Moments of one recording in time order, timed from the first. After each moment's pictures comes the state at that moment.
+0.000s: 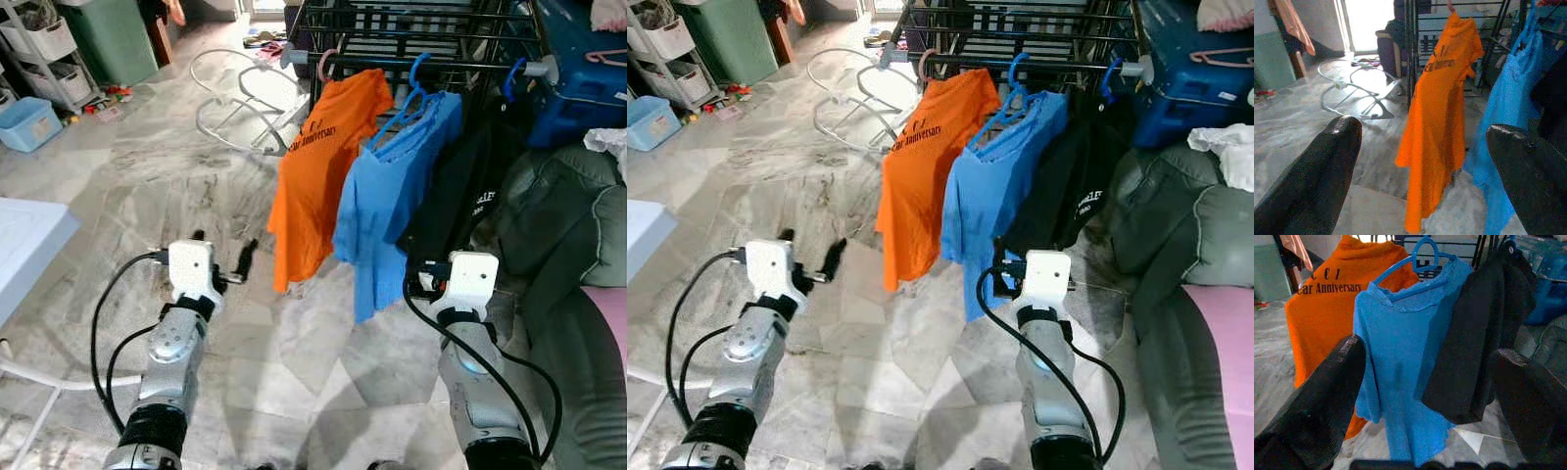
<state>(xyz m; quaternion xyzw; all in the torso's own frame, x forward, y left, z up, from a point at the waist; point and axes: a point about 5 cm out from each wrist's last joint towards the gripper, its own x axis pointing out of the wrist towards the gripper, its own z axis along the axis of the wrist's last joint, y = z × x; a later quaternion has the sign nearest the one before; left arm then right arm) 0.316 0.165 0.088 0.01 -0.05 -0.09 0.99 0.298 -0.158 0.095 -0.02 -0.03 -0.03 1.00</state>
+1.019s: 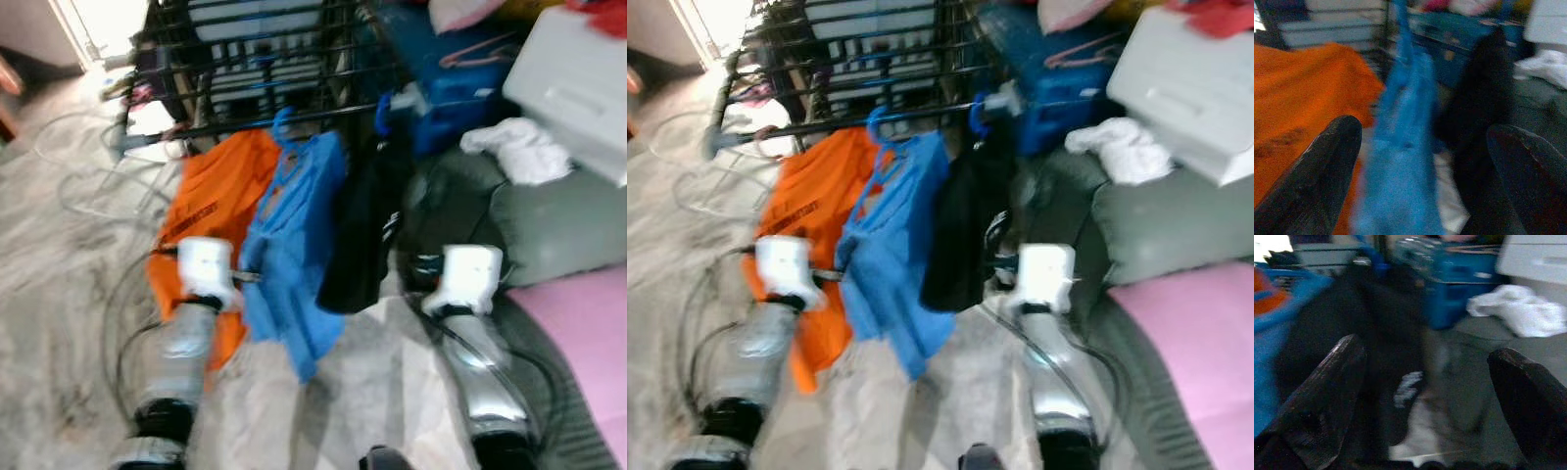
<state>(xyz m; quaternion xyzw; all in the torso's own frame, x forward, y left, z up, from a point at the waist) 0.318 0.137 0.086 -0.02 -0.04 -0.14 0.99 0.303 -0.167 0.101 -0.02 -0.03 -0.04 1.00</state>
